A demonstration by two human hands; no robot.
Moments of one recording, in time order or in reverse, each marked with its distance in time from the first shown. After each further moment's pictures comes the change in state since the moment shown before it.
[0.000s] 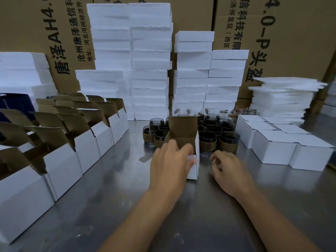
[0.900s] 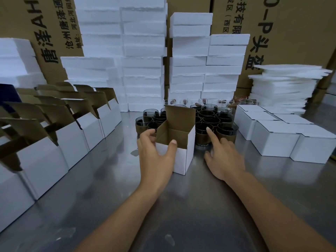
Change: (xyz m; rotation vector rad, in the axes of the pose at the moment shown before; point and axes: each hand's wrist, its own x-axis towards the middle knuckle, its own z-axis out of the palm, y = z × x) left_hand 0.002 -0.016 0.035 -0.702 0.135 -0.610; right_hand 0.030 0.013 0.022 -0.156 -0.042 0.129
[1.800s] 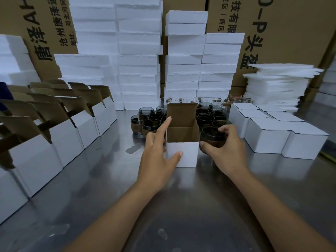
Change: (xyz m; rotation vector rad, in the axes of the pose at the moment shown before) left_hand -0.003 -0.009 0.000 0.183 -0.230 0.344; right_hand -0.015 -0.002 -0.027 0.625 0.265 0.150
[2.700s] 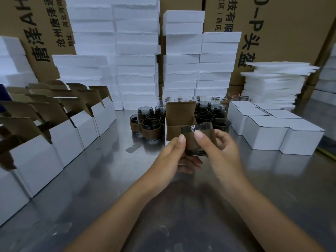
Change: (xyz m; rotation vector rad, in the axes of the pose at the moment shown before) left_hand -0.006 0.030 -0.003 -0.750 -0.472 -0.324; right_hand -0.045 -0.054 -0.004 0.835 -0.094 0.189
